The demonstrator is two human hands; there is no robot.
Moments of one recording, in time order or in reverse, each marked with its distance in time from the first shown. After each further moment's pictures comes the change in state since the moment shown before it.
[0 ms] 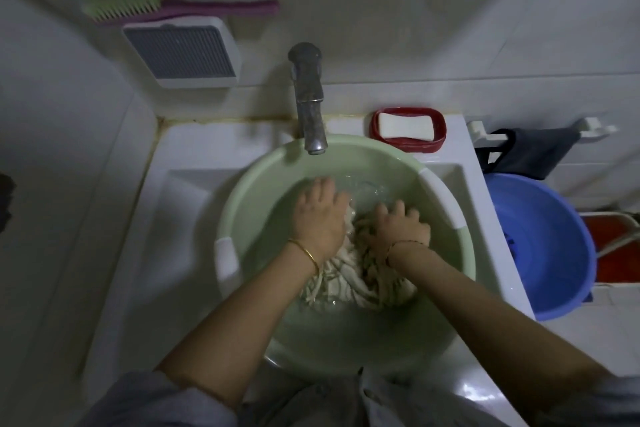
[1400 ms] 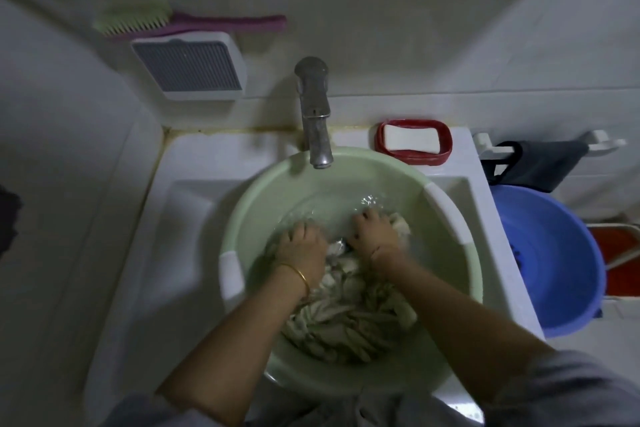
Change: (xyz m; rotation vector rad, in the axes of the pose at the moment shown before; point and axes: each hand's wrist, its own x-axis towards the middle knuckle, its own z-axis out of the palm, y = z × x) left_hand -0.017 -0.027 0.035 0.090 -0.390 -0.047; right_hand 0.034 -0.026 0.021 0.188 0.012 -0.219
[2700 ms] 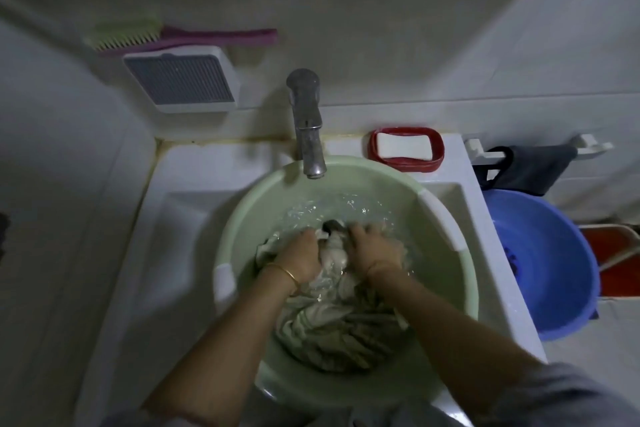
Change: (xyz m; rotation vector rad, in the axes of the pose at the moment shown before) left_hand 0.012 -0.011 -0.015 -0.510 0.032 -0.063; right_hand -0.007 0.003 0.003 -0.013 -0.063 0.086
